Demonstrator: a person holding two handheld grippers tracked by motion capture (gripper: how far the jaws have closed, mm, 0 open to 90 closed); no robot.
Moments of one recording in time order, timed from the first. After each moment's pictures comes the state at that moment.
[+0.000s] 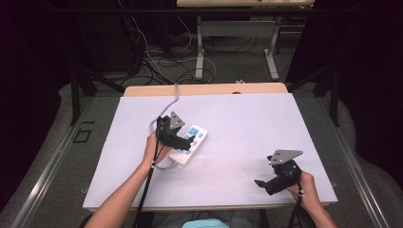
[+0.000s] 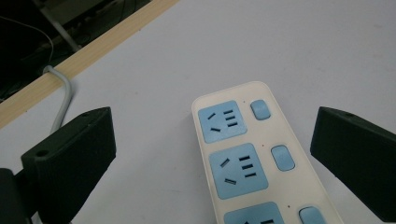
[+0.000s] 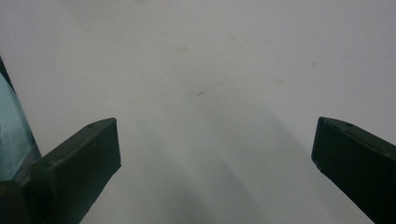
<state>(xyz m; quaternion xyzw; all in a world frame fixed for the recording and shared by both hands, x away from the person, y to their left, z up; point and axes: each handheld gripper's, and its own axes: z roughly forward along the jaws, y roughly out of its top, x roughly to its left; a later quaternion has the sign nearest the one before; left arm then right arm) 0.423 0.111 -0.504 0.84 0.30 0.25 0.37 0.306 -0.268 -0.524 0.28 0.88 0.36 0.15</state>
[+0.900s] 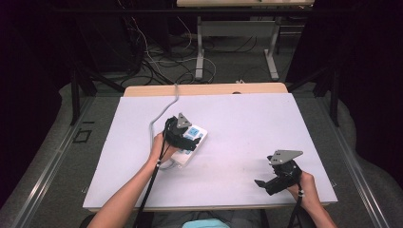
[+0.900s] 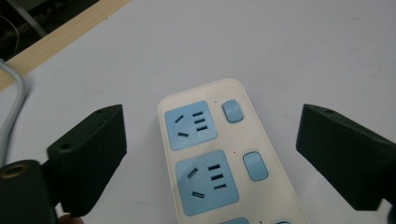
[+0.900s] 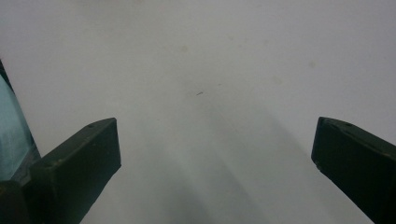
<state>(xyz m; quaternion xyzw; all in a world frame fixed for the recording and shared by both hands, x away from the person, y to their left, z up) 0.429 0.093 -0.512 0.86 0.29 0.20 0.36 0.306 -0.268 -0.523 0.27 0.88 0.36 0.15</state>
